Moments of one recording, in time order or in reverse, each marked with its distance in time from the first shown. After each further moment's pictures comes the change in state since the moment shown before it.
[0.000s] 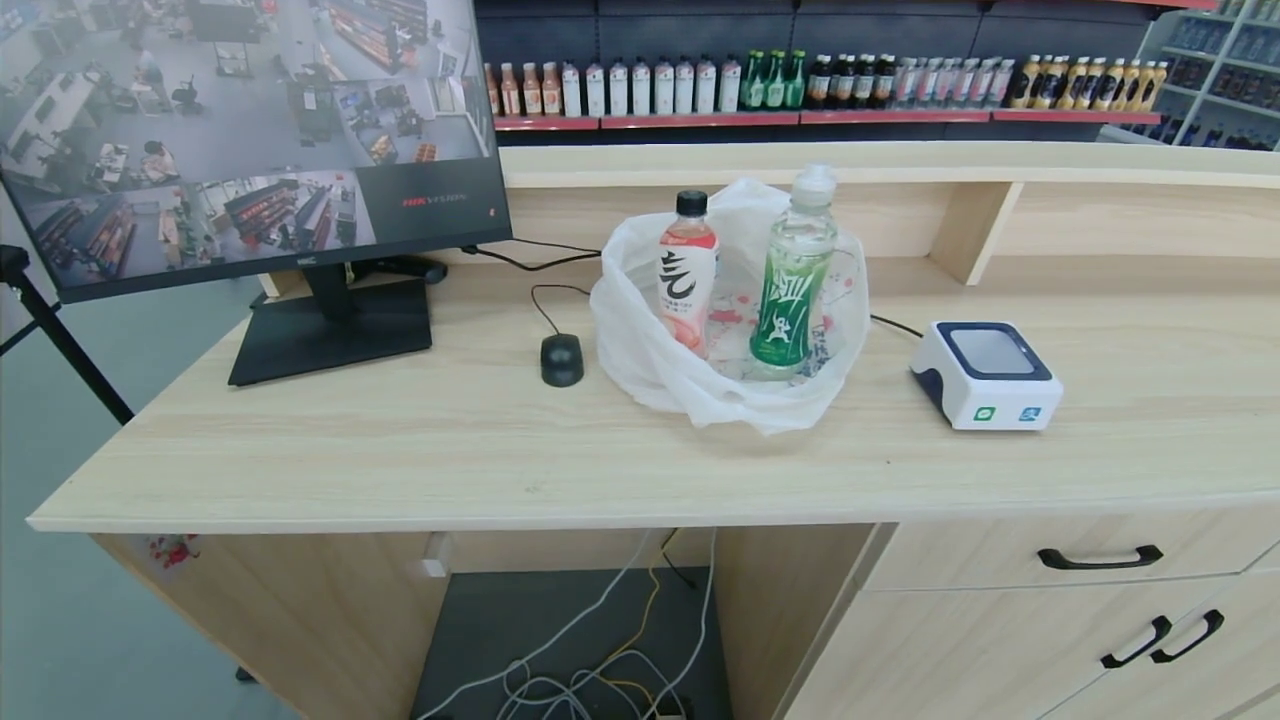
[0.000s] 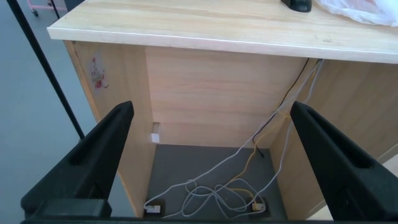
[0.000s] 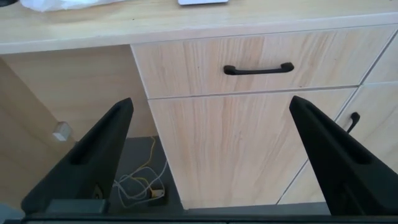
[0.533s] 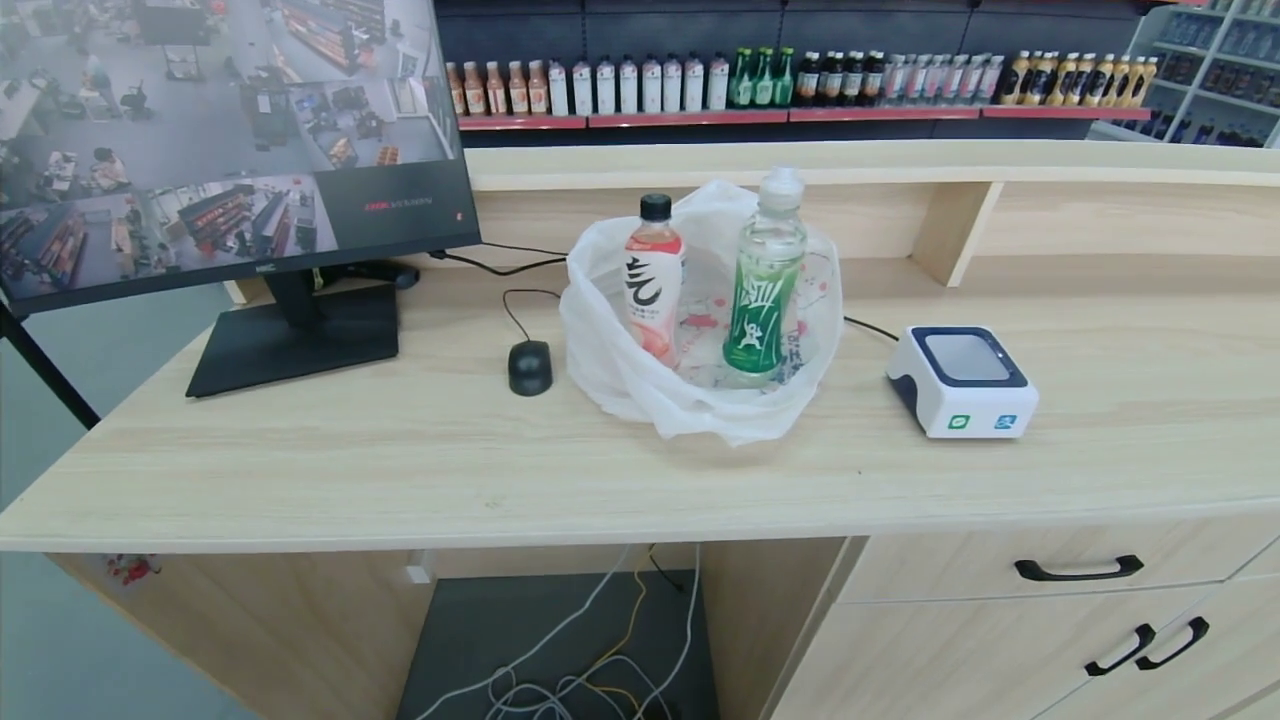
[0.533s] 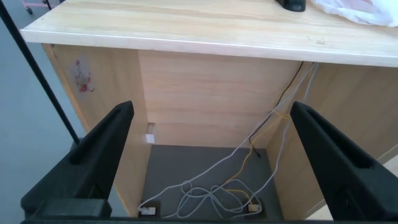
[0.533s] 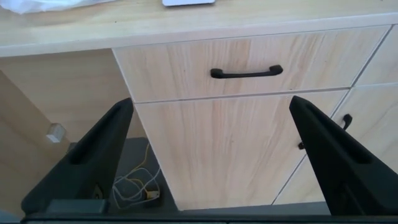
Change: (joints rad) left arm 0.000 0.000 0.000 0.000 0.000 -0.001; right arm 0.001 0.000 0.001 0.000 0.000 0.001
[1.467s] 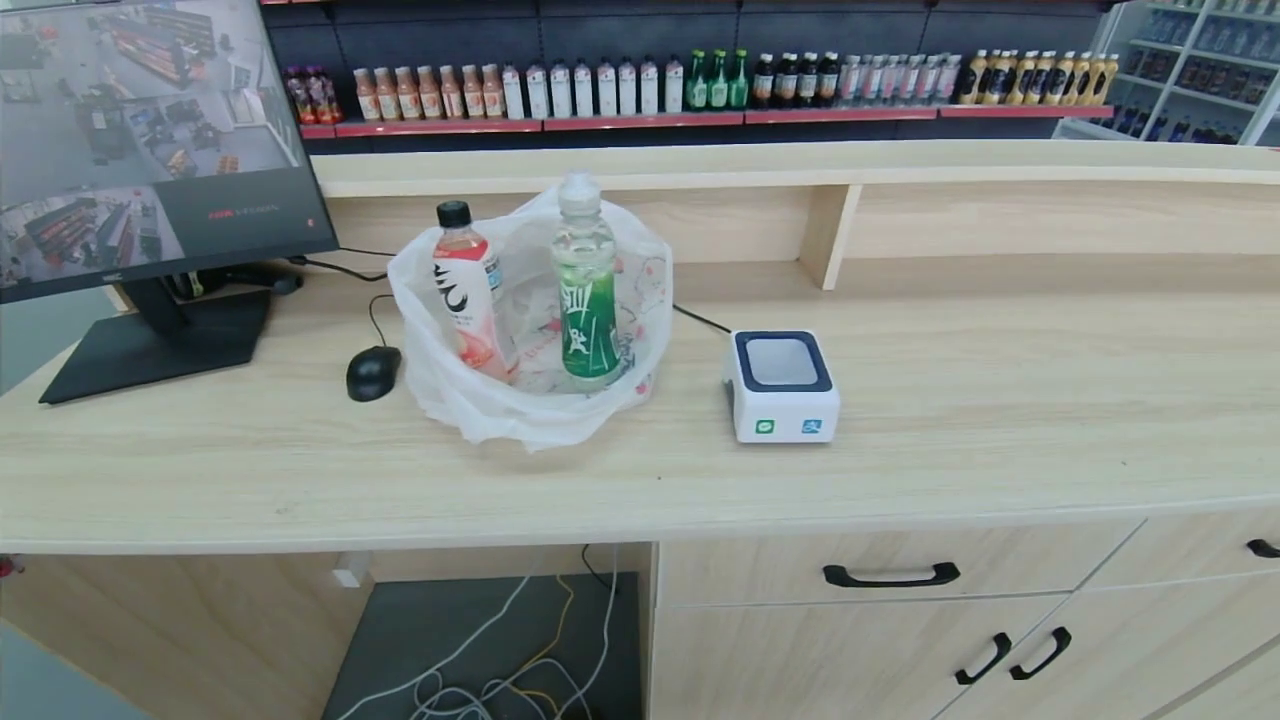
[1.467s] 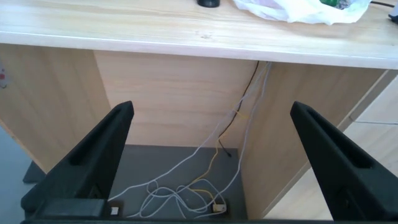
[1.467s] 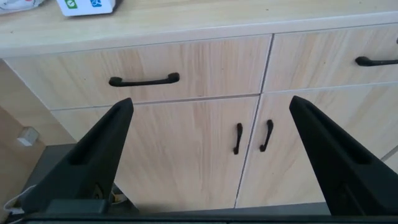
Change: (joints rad) left arm 0.000 0.000 0.000 0.000 0.000 -0.009; right arm -0.001 0.000 0.000 0.000 0.002 0.000
